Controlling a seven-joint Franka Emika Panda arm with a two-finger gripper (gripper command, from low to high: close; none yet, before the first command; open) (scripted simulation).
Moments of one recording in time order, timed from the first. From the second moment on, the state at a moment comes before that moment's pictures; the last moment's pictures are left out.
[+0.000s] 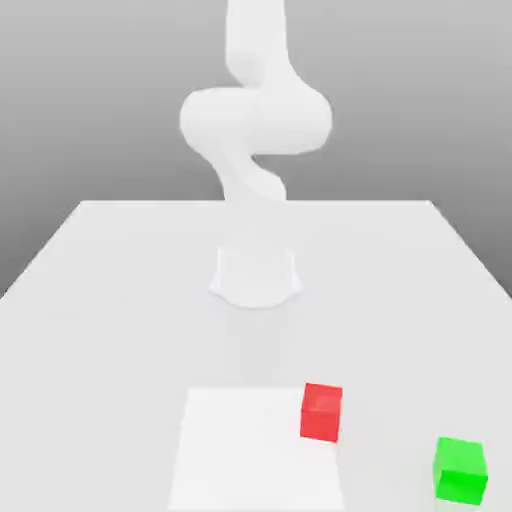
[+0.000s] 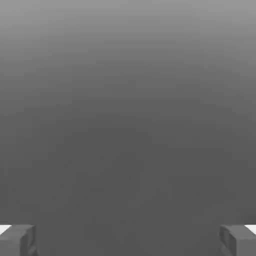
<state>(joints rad) 0.00 -0.72 0.03 -2.35 0.00 2.35 0.84</state>
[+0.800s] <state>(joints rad) 0.05 0.17 0.15 -2.75 -0.11 2.92 1.31</state>
